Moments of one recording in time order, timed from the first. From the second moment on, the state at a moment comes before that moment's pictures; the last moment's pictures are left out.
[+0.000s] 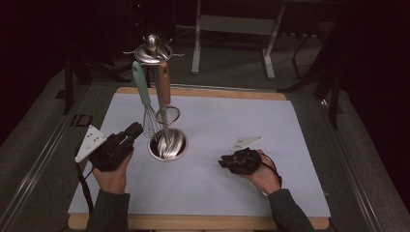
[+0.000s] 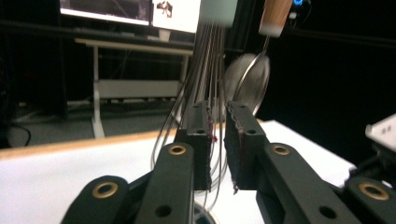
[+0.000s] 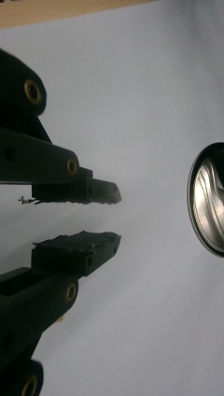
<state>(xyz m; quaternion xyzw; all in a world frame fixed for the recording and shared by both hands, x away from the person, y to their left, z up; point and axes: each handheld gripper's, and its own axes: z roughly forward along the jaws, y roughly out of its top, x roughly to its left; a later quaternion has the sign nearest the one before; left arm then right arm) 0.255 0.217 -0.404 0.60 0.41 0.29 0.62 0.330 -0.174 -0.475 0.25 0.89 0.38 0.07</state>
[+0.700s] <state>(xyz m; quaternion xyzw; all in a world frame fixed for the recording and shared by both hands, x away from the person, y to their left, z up) 0.262 0.216 -0.334 0.53 0.35 0.35 0.69 0.320 -0.192 -0.504 0.29 0.87 0.40 0.07</state>
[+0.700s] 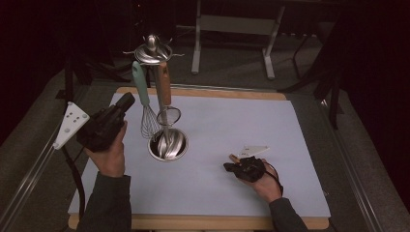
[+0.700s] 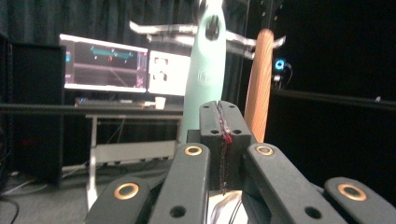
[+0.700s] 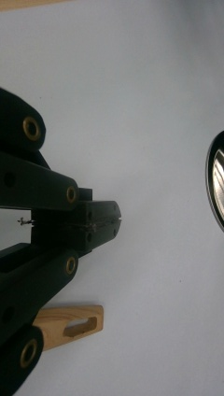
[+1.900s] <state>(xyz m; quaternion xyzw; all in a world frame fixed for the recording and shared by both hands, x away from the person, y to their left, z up) 0.285 0.208 -0.290 0.51 0.33 0.38 0.70 0.319 -0.196 -0.513 0.29 0.86 0.41 0.06</state>
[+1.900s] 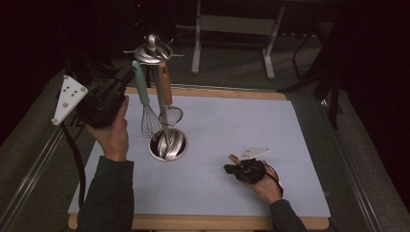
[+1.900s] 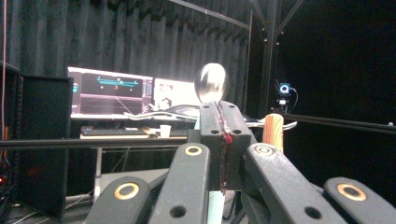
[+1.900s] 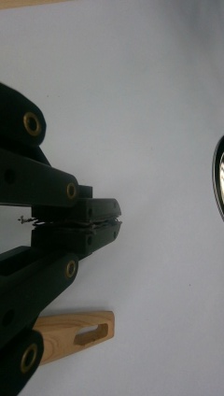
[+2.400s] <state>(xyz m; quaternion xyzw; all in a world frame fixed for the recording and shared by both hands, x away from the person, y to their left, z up) 0.284 0.203 -0.285 0.52 0.33 0.40 0.68 0.319 -0.197 -0.514 0.29 0.87 0.40 0.06</state>
